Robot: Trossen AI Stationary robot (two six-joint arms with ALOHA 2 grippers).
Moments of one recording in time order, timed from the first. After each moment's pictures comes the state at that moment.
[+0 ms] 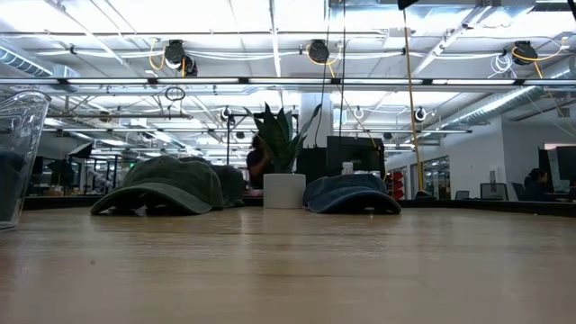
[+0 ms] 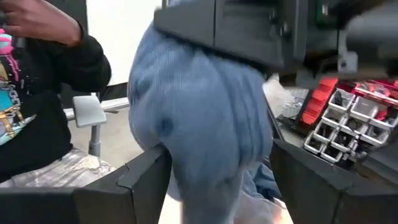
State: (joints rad) left arm -0.29 1.49 1.17 0.21 0.58 0.52; right arm 0.18 1.64 1.10 0.48 -0.50 -0.22
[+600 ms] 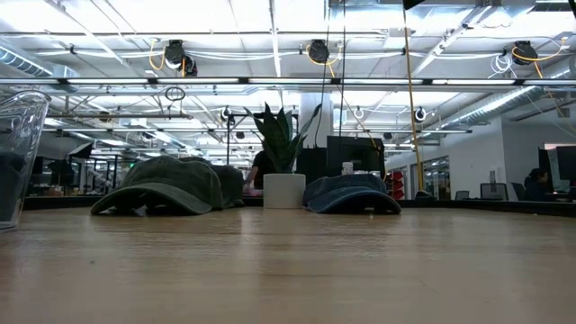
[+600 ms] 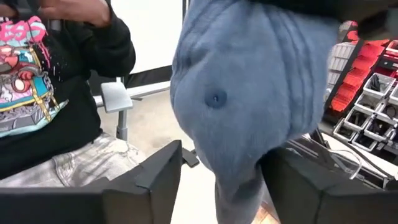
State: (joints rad) left arm -0.28 1.49 1.26 0.03 0.60 0.59; right arm 0.20 1.64 1.10 0.39 -0.55 -0.23
